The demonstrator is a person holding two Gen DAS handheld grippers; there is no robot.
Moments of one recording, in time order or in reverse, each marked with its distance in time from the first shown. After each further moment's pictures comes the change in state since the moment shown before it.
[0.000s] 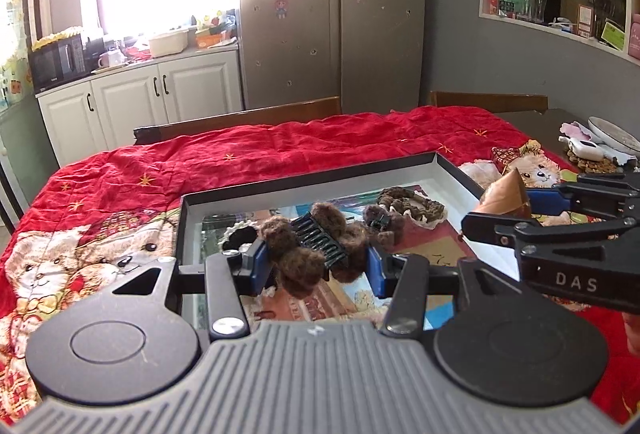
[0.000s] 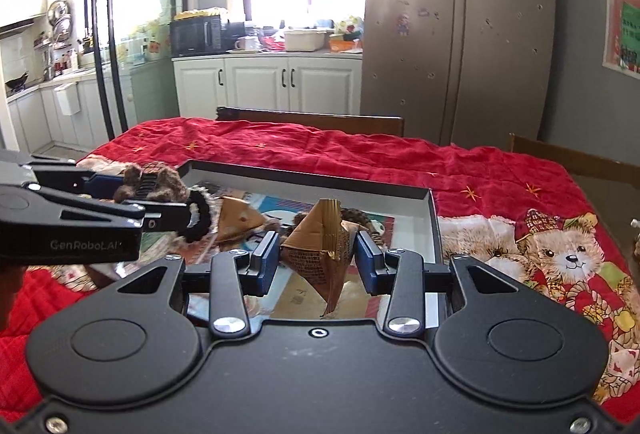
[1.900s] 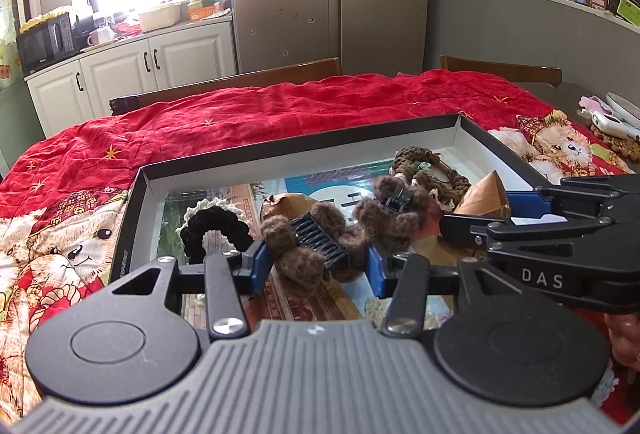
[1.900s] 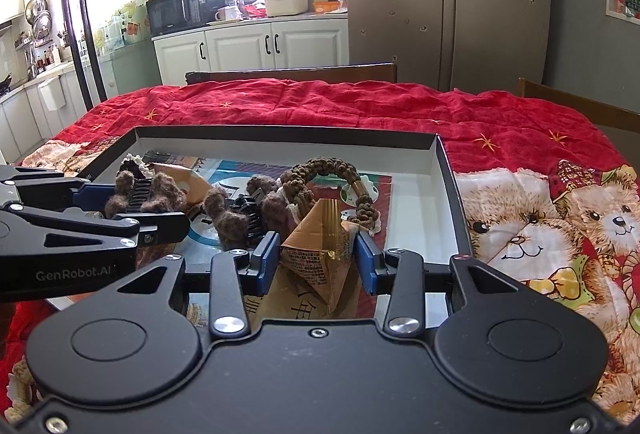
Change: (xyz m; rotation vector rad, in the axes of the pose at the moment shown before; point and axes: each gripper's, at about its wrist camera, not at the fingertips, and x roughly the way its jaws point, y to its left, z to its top) left arm 0.071 -0.002 -0.014 0.005 0.074 0.000; right arm 0.088 -0.023 -0.025 0.066 0.094 -0.001
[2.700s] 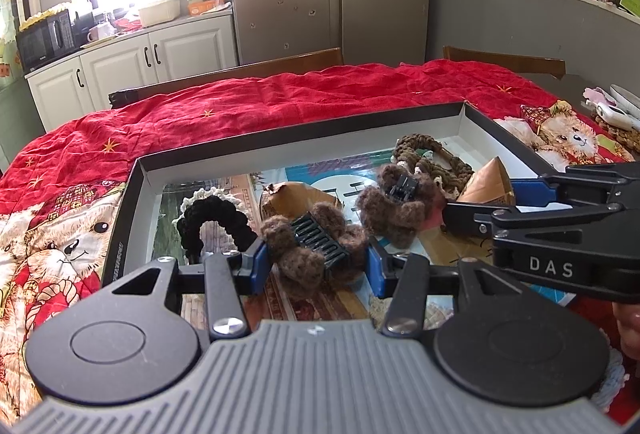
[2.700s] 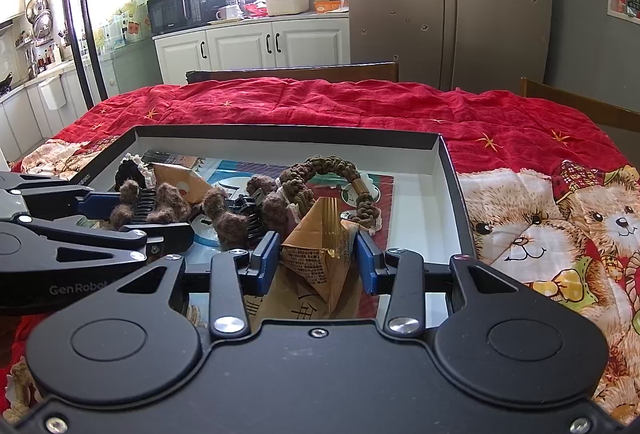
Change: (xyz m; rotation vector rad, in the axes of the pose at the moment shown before) left arm 0.007 -0.001 -0.004 0.006 0.020 0.008; right arm 0.002 0.001 0.000 -0.003 0.003 0.001
